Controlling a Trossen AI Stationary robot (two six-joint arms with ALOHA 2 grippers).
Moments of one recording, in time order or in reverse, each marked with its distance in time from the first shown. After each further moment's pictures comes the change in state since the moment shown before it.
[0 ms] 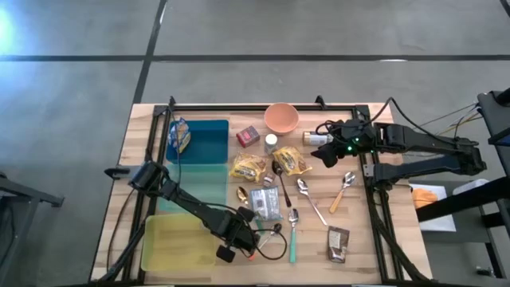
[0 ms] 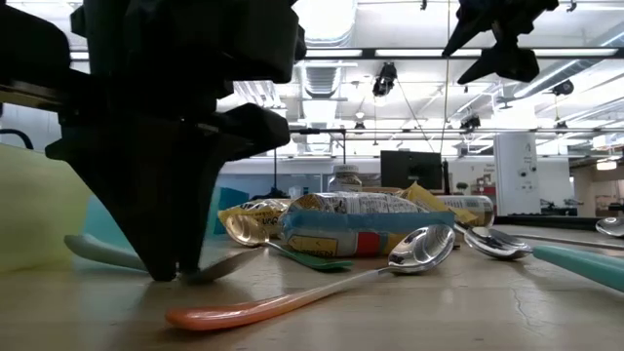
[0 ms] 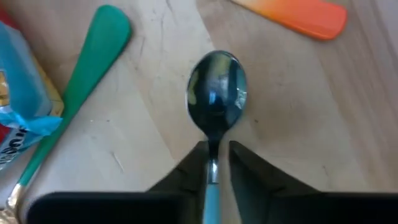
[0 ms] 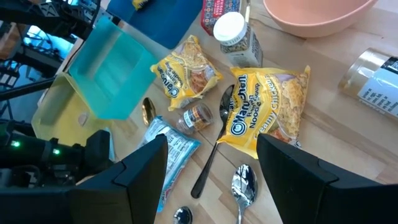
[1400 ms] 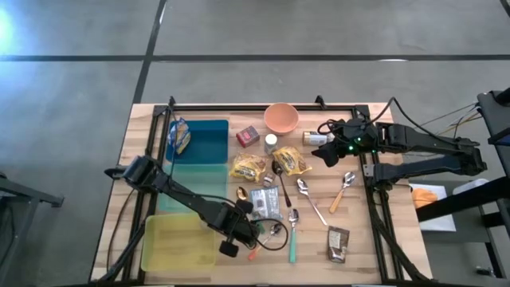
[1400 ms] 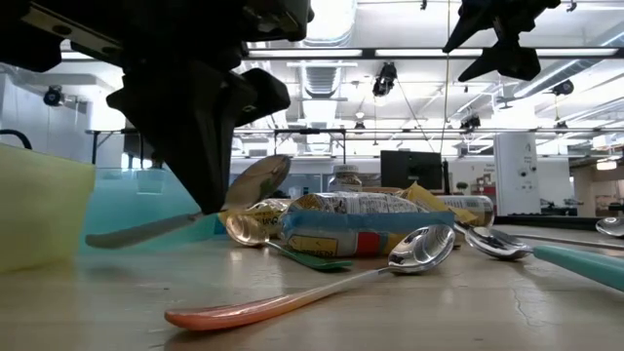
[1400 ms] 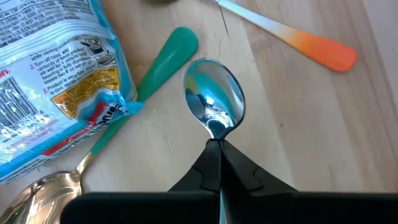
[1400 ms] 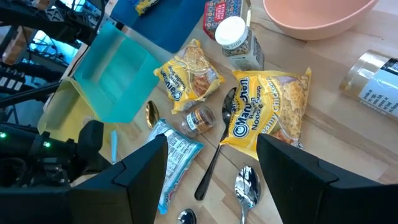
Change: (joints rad) left arm 0.023 -0.103 -0.003 -0.027 -0.030 -0.081; right arm 0.000 -0.014 0.000 0.003 0.003 0.013
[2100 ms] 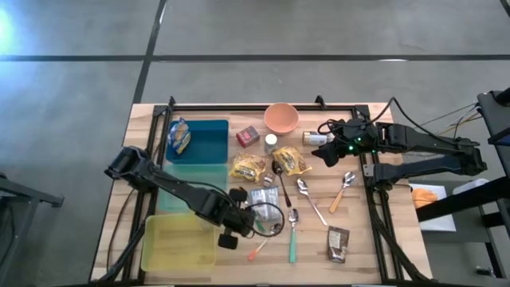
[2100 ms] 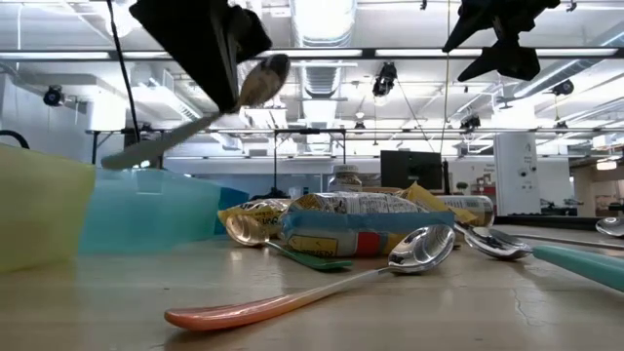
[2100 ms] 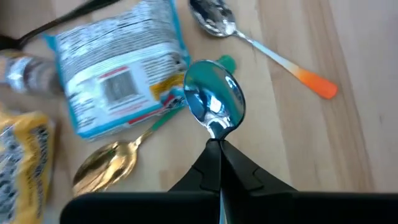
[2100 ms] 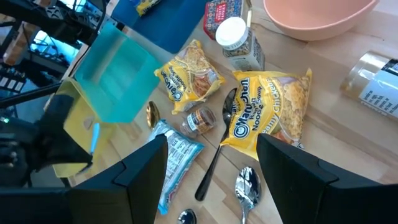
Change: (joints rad) left arm 0.031 -0.177 0.002 -0.082 -0.059 -0.108; right arm 0.000 0.000 0.000 0.004 0.000 0.000
